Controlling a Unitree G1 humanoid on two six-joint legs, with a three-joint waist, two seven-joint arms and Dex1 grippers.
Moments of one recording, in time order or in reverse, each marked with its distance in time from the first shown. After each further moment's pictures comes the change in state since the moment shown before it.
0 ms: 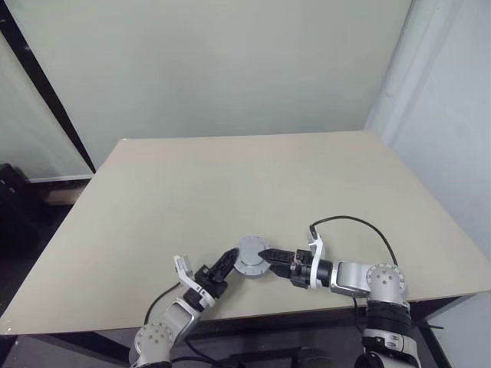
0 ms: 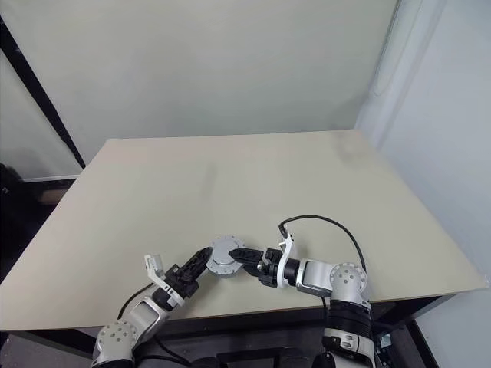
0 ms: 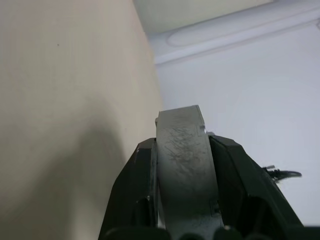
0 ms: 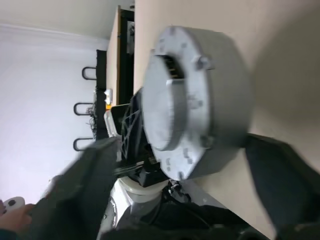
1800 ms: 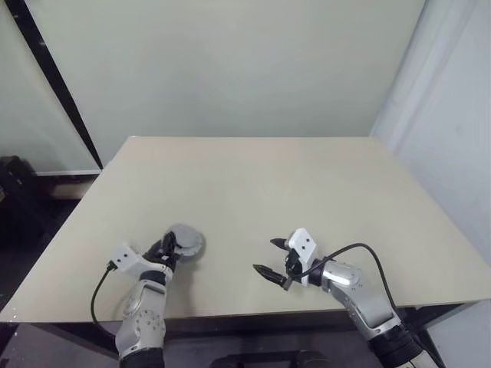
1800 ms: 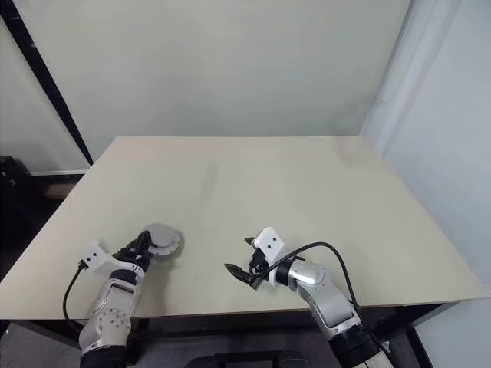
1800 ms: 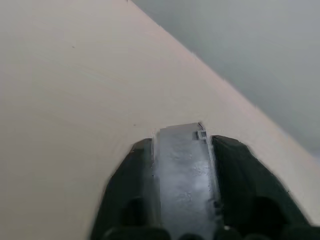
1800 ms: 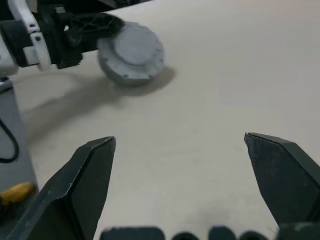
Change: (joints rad) left arm -0.073 0.056 0.097 0.049 0.454 -0.637 0.381; right arm 0.164 -0.324 0.733 -0.103 -0.751 -1.224 0.425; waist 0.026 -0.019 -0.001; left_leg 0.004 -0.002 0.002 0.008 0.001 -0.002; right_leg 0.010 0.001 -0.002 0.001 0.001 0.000
